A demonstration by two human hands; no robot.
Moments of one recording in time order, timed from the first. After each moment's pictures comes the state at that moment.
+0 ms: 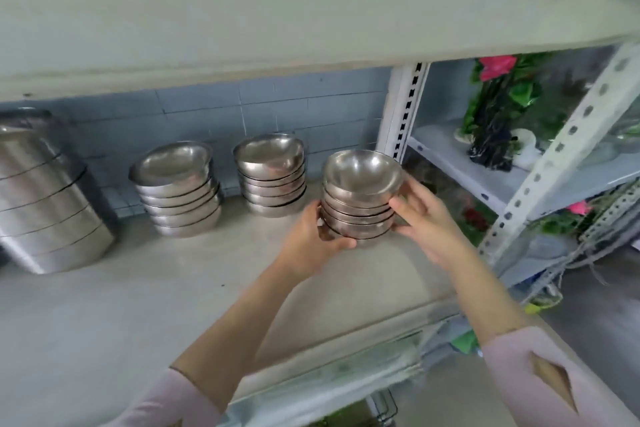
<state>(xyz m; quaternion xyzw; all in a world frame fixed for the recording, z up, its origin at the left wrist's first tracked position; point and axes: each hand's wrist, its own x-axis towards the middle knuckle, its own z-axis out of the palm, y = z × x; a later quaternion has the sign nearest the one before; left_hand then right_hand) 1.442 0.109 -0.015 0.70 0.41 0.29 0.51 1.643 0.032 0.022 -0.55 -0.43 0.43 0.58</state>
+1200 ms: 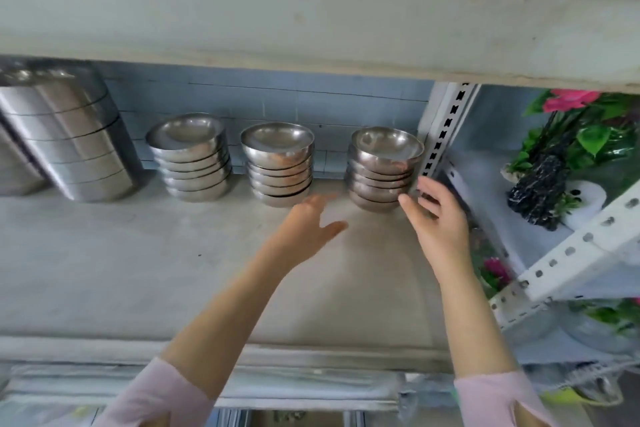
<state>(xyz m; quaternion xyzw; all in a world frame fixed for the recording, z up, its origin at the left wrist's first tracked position) 1.485 0.105 0.019 0.75 0.56 0.22 0.28 1.695 0.076 0.021 -0.63 -0.50 0.27 0.53</state>
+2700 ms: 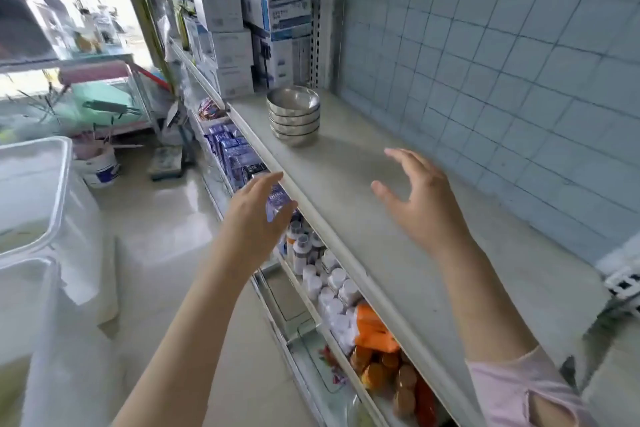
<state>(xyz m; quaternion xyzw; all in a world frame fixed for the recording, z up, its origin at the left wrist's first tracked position) 0.532 -0.117 0.055 0.34 0.86 0.38 -0.04 0.664 0.093 0.079 -0.19 -0.91 0.23 0.29</state>
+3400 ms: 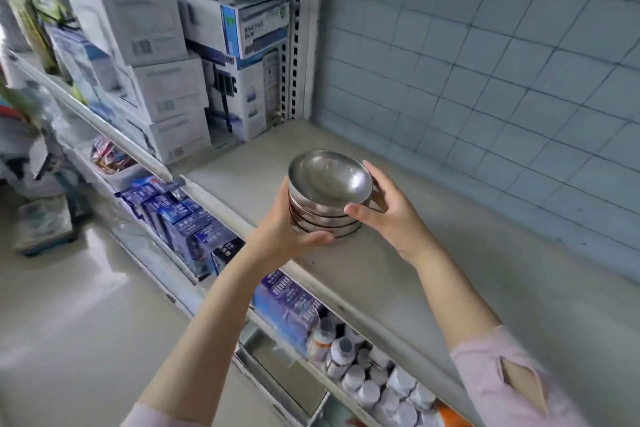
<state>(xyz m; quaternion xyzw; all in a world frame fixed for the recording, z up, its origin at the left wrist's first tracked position) 0.188 0.026 -0.006 0.47 0.65 0.52 0.30 0.357 0.146 0.034 -0.29 -0.73 0.56 0.26</state>
